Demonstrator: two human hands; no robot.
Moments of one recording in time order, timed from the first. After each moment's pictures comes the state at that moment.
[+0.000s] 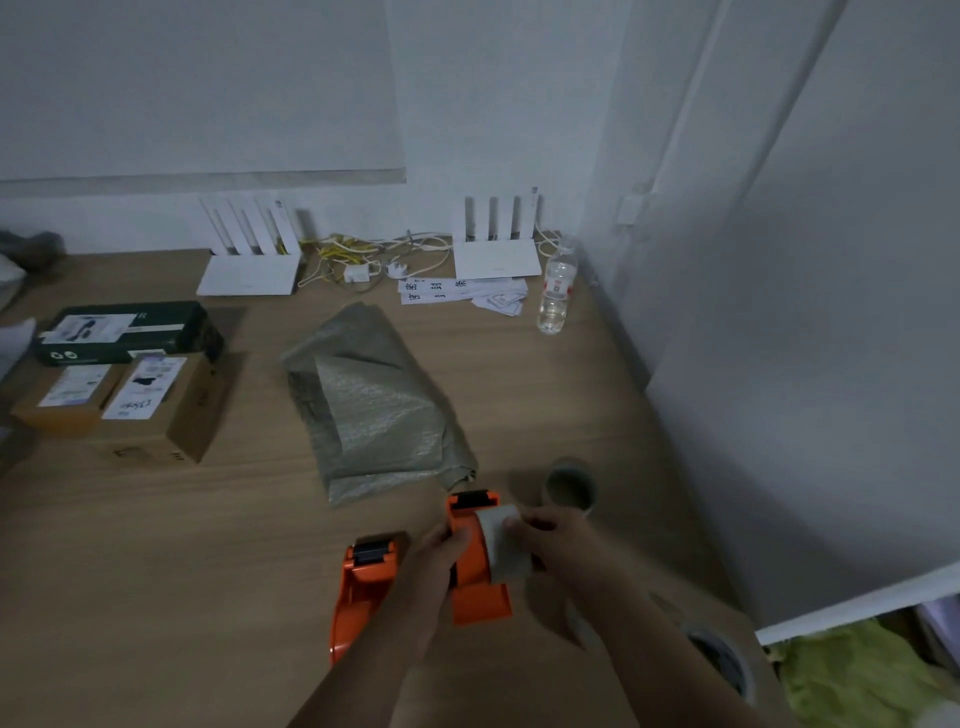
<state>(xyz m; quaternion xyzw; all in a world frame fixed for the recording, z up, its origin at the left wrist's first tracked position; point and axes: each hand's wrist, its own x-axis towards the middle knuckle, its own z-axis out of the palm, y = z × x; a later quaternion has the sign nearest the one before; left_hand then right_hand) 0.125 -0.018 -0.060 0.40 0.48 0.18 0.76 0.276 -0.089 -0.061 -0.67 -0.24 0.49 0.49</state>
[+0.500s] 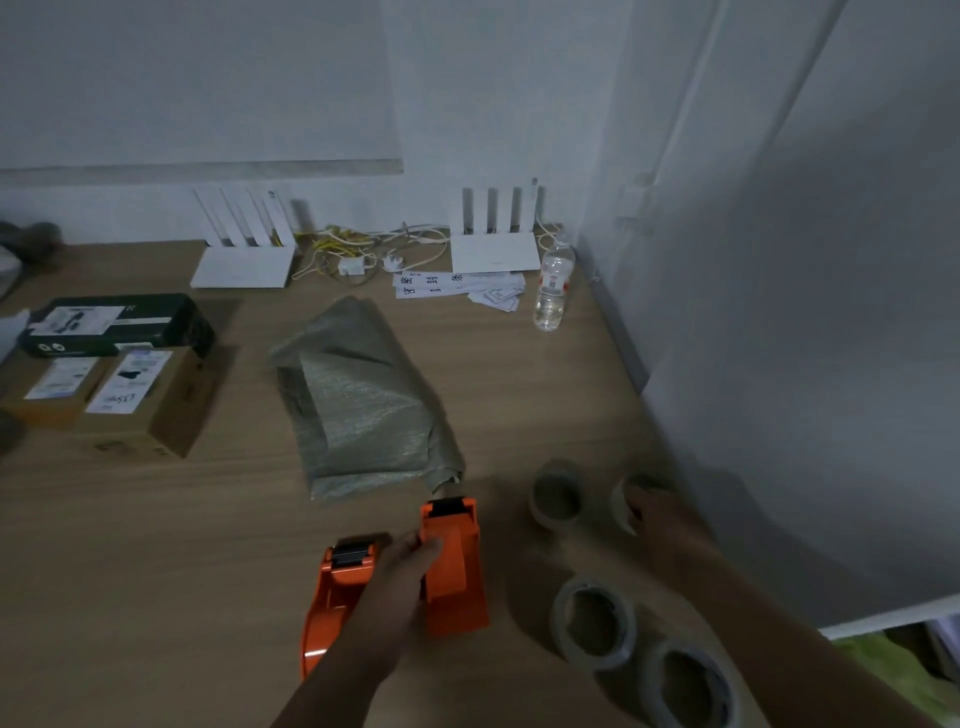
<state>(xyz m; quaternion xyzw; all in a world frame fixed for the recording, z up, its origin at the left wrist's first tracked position) 0.130 -0.017 -0.087 0.36 0.53 0.21 0.74 0.435 -0.128 -0.101 -0.88 -0.43 0.20 0.05</state>
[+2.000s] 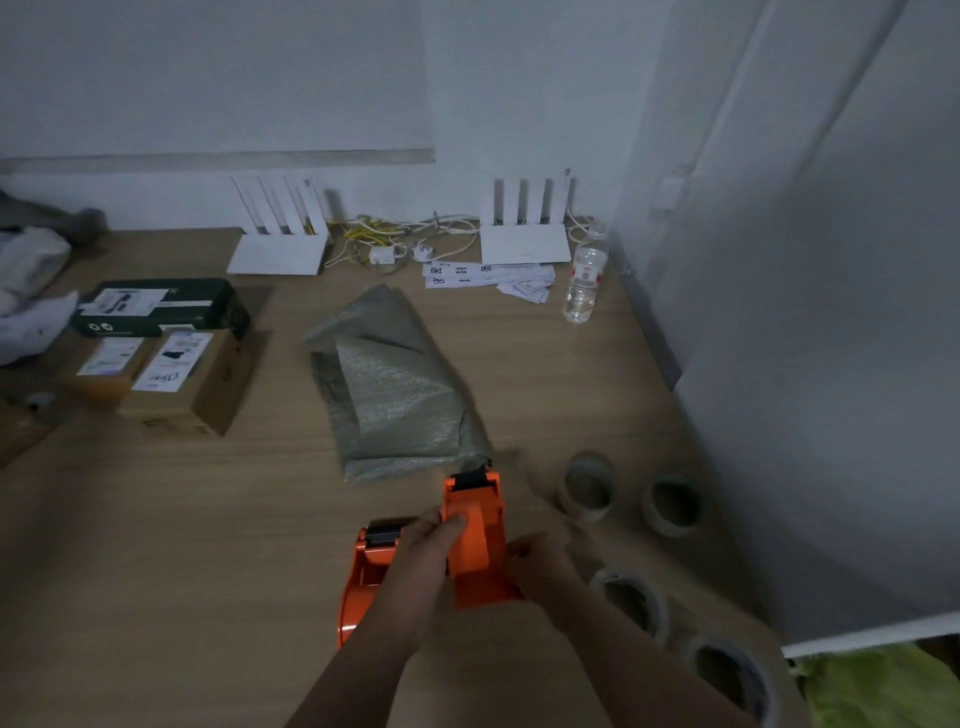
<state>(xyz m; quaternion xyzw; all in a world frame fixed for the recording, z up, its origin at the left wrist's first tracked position) 0.121 -0.018 -0.064 0.37 0.48 0.27 0.75 0.261 -0.069 -0.150 -0.78 -0.23 0.50 0.29</state>
